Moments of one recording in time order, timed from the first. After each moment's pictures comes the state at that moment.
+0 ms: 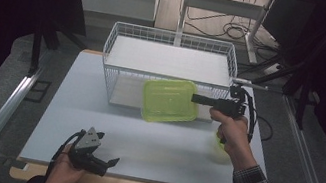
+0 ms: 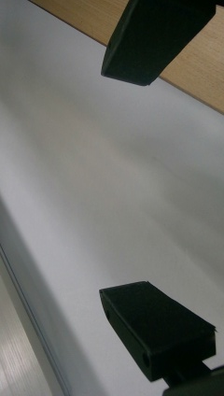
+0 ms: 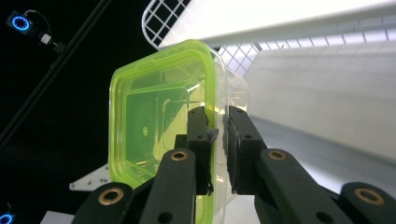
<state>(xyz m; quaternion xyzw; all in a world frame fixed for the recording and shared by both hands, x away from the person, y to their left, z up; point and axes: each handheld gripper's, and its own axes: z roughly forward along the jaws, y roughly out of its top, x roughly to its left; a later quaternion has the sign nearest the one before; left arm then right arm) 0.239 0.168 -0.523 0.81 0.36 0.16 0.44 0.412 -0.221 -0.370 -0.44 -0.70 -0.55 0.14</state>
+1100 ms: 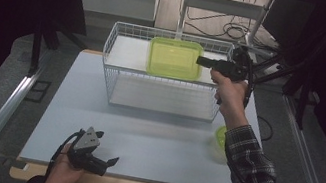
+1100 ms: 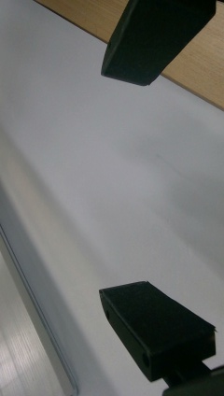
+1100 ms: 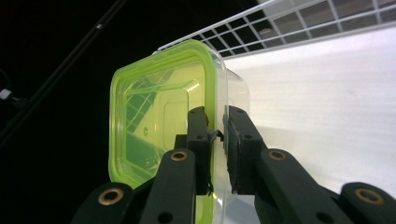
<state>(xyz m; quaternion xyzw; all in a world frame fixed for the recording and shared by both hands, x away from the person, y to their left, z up) 0.237 0.170 -0.522 0.80 0.36 0.18 0.44 0.480 -0.198 -0.315 -0.49 -0.66 -0.56 0.06</state>
